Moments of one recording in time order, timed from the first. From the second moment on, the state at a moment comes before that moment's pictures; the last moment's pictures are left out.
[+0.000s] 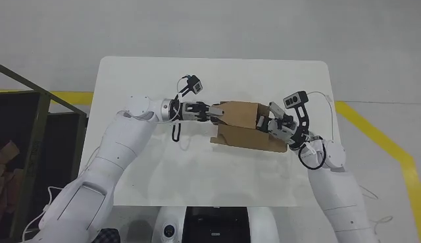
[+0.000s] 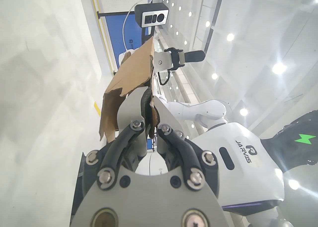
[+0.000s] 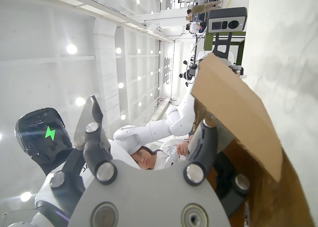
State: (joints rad) left arm 0.87 -1.23 -1.03 -1.02 -0.61 -0.33 -1.37; right arm -1.33 -1.26 1.36 -1.47 0.71 -0.28 1.09
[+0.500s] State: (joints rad) left arm 0.87 -1.23 -1.03 -1.04 -0.60 -0.31 -1.38; right arm -1.32 -1.25 1.33 -1.47 0.54 -0.25 1.00
